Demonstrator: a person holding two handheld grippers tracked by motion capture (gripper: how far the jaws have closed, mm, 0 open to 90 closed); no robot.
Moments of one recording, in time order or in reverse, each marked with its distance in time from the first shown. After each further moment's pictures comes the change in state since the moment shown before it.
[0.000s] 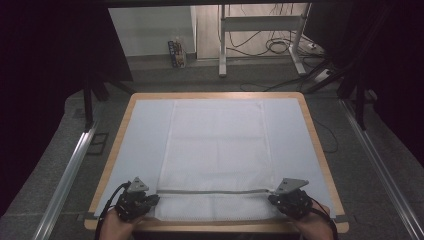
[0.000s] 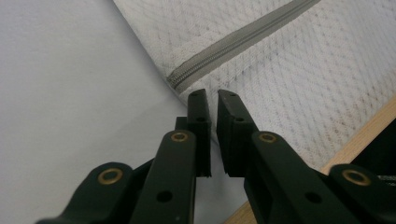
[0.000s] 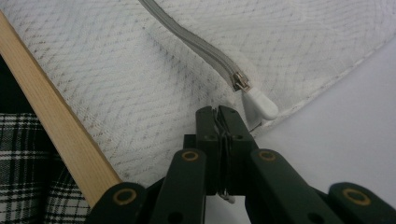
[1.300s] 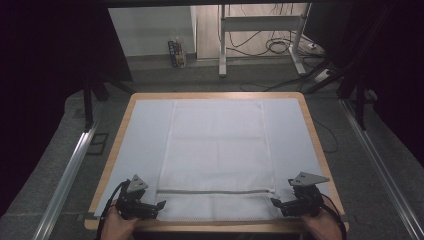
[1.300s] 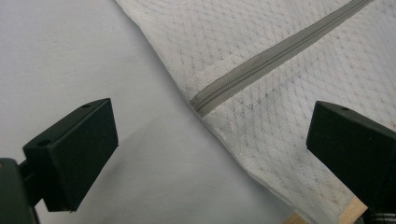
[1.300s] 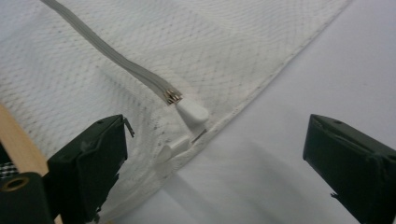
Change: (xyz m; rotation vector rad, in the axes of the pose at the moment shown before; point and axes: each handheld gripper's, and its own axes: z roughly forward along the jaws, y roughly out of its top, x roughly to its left) left arm 0.005 0.000 0.006 -0.068 0.055 0.004; right arm -0.029 -0.019 -0.007 -0.160 -0.016 0.185
